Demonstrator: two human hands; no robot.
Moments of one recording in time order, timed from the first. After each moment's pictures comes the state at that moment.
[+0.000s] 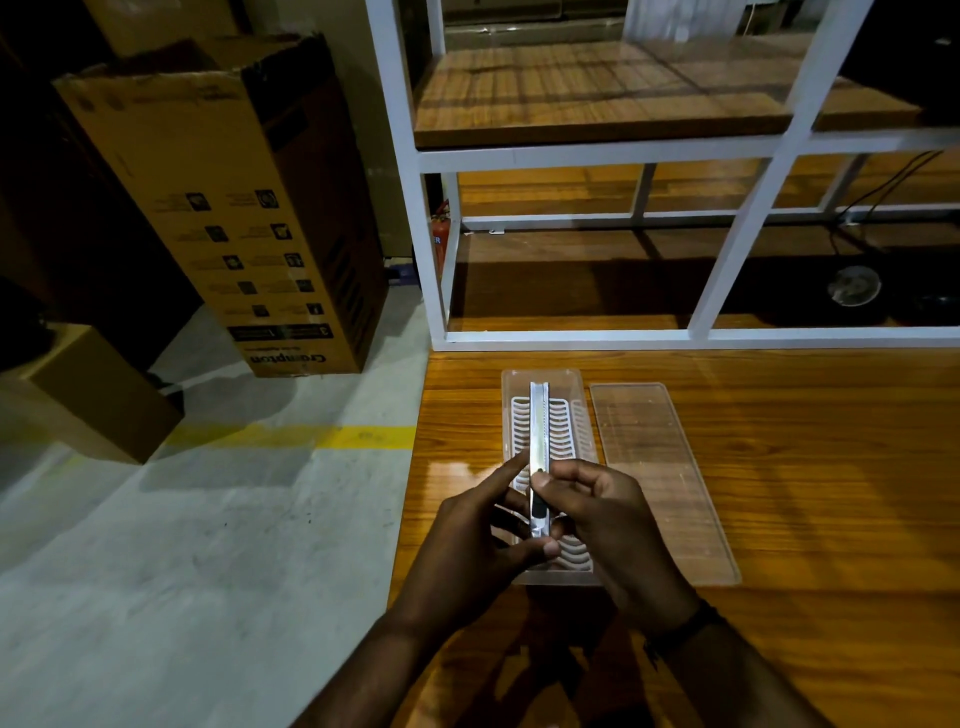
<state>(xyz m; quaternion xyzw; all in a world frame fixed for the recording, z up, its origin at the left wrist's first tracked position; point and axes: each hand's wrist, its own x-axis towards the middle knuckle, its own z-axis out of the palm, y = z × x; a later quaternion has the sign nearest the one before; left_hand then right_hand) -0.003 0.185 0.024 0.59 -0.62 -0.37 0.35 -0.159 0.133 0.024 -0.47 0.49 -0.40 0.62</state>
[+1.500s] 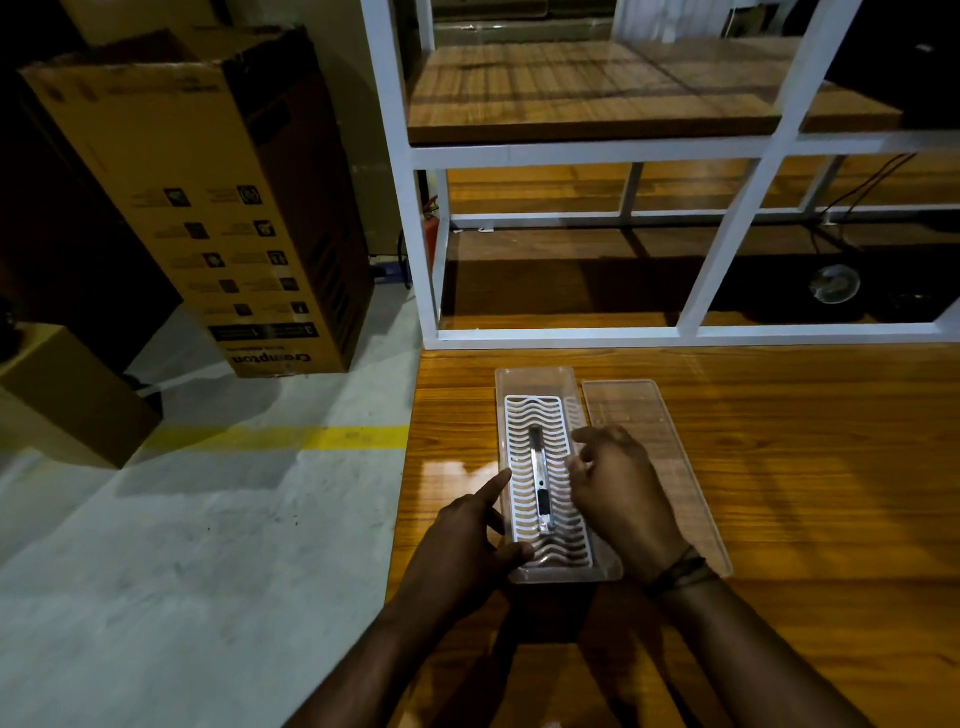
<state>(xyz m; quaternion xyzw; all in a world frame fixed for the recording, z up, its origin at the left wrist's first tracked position) 0.007 0.174 0.011 0.67 -0.62 -0.34 0.19 -0.169 0.096 0.013 -0.72 0.62 -0.23 0.19</state>
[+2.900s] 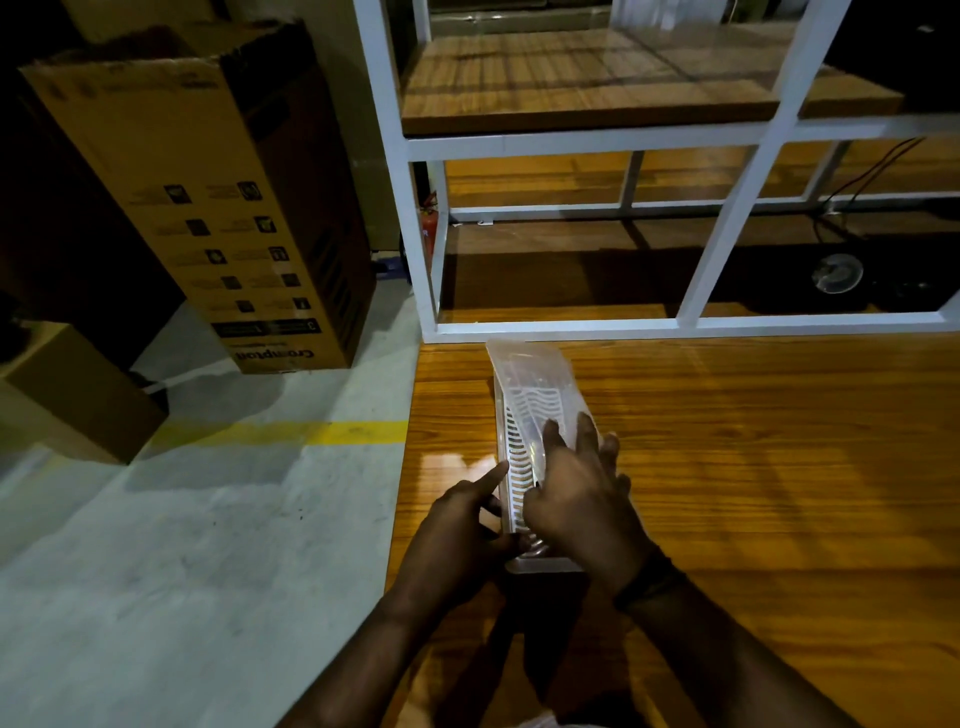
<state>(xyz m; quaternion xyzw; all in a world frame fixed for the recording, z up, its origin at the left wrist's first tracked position) 0.006 0.176 0.009 0.65 -0.61 -0.37 0.25 -0.133 0.128 0.044 -0.72 0.66 -0.01 0.22</state>
